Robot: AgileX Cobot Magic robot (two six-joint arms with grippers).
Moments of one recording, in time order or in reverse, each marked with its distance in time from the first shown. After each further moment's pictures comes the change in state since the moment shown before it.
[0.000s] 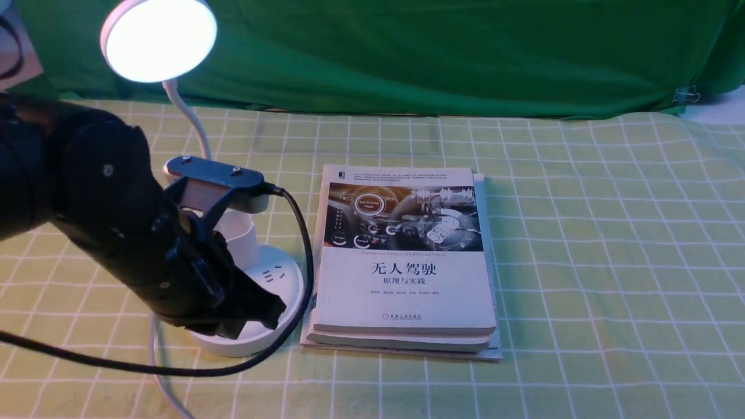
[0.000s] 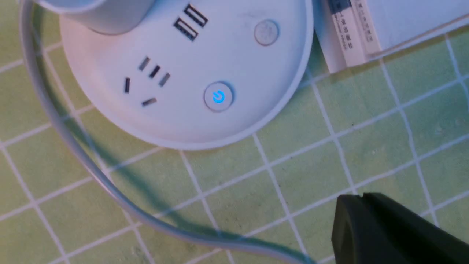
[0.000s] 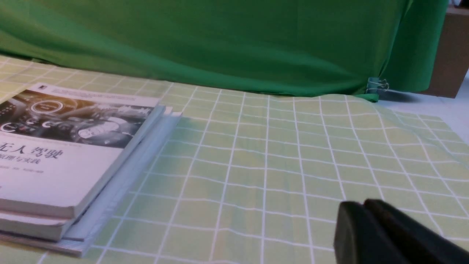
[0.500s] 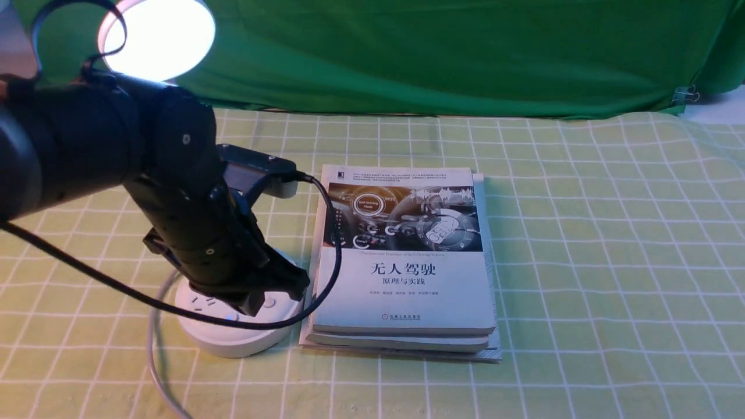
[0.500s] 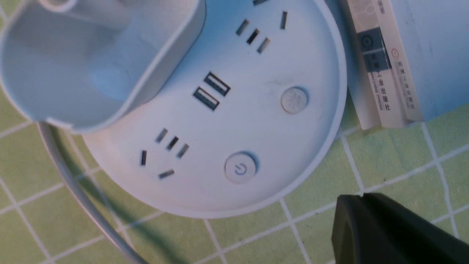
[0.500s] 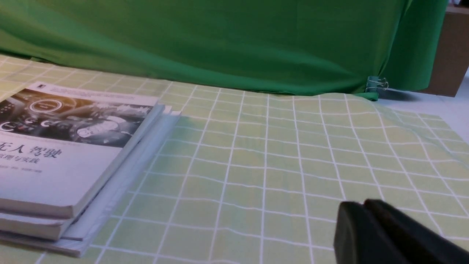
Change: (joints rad) right arm 0.000 0.000 0.000 0.000 0.001 0.000; left arm 0.000 0.195 -0.157 0.037 0.046 -0.006
